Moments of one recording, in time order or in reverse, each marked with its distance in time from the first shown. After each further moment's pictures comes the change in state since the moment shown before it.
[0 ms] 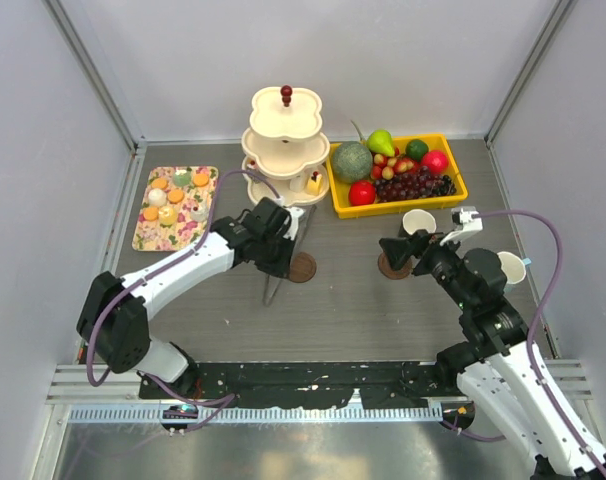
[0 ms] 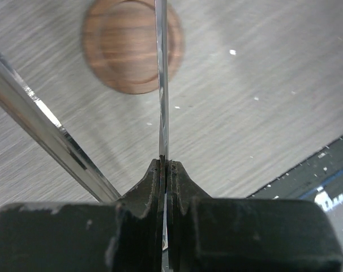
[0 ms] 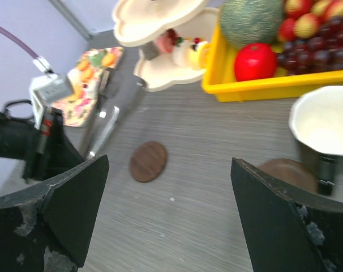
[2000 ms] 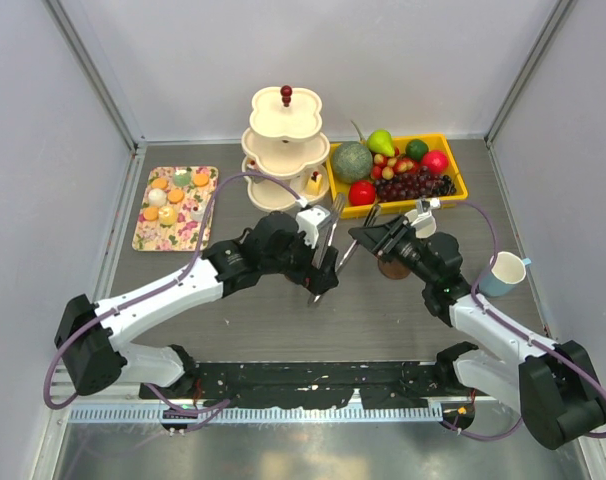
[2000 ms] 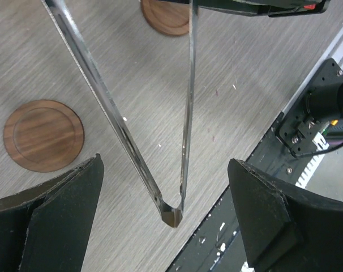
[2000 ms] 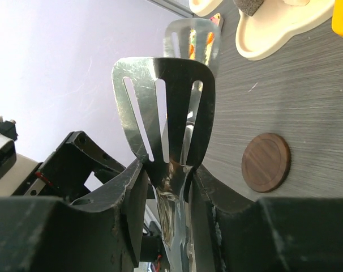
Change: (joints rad) left arm -0.254 -0.158 -0.043 0.299 0.030 -0.024; right arm -0.006 0.552 -0.213 0.882 -0.329 0.671
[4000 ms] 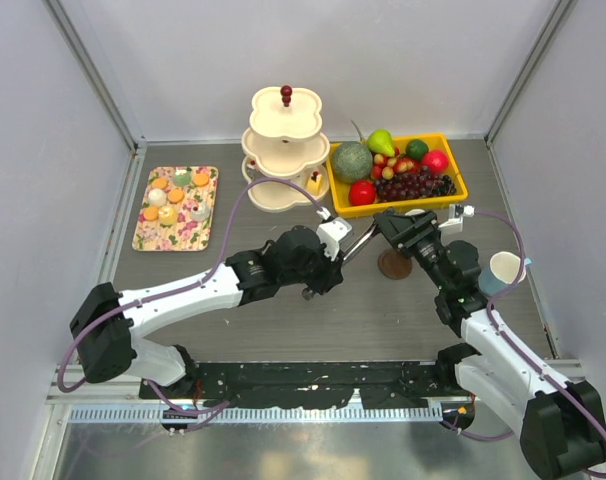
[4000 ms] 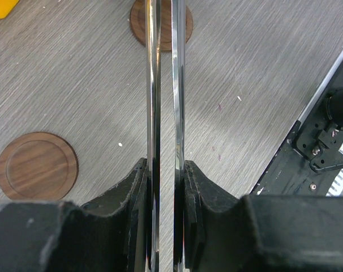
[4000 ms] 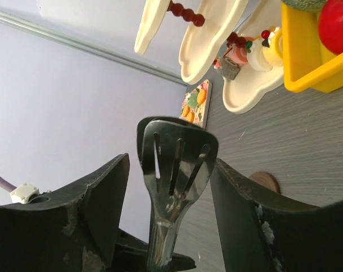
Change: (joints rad) left arm -0.111 0.075 -0.047 0.186 -0.137 0.062; right arm -0.082 -0.187 -0.036 -0.080 0.168 0.096
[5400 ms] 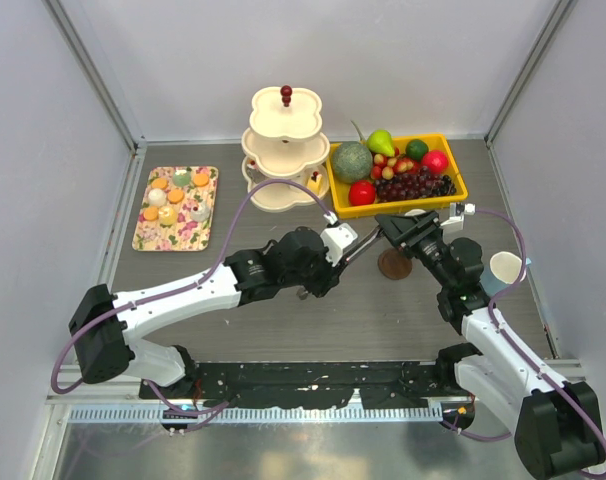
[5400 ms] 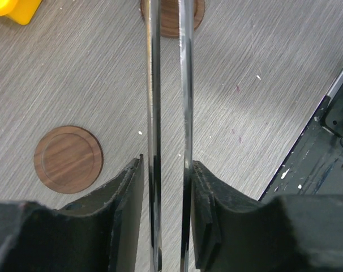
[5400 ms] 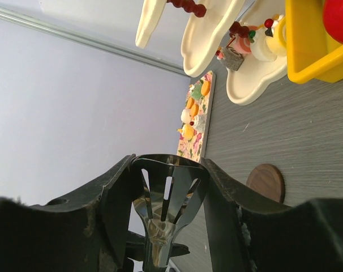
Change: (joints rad) left arm -0.034 -0.012 0.056 -0.127 -0.055 0.127; right arm -0.064 0.011 0.011 -0.011 -0.094 0.035
